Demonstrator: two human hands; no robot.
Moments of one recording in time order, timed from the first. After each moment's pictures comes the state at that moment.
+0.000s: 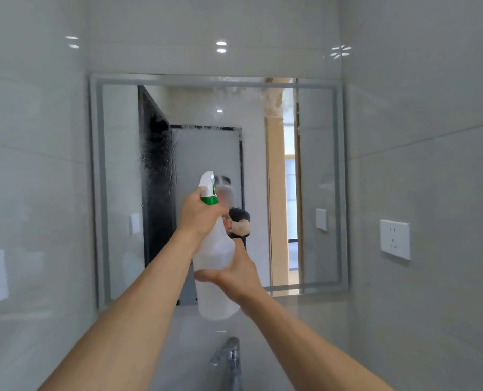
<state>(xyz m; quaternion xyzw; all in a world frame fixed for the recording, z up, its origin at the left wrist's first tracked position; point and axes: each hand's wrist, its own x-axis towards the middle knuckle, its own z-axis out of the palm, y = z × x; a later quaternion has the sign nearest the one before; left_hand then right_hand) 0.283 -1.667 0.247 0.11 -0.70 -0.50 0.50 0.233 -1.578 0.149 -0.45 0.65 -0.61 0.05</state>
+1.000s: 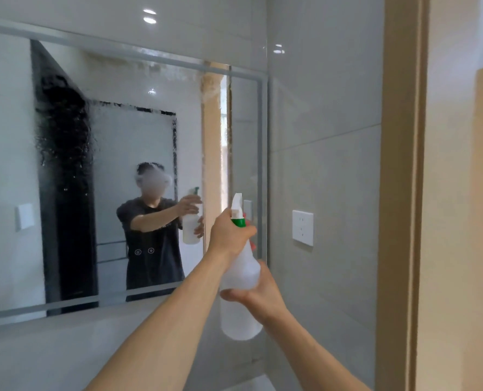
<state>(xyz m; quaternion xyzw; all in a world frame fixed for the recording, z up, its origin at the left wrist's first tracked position) 0.125 -1.520 0.186 0.04 -0.73 -0.58 0.36 0.107 -1.423 0.088 -0.29 0.73 -0.62 0.01</state>
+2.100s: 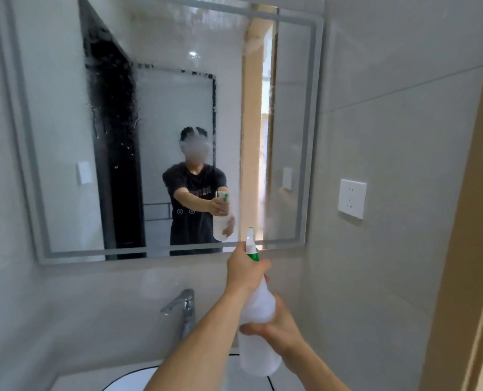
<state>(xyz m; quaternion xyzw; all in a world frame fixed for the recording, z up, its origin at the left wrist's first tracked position) 0.134 -1.551 0.047 0.19 -0.73 -0.56 0.34 0.114 -1.443 -0.035 -0.26 0.75 -0.58 0.18</state>
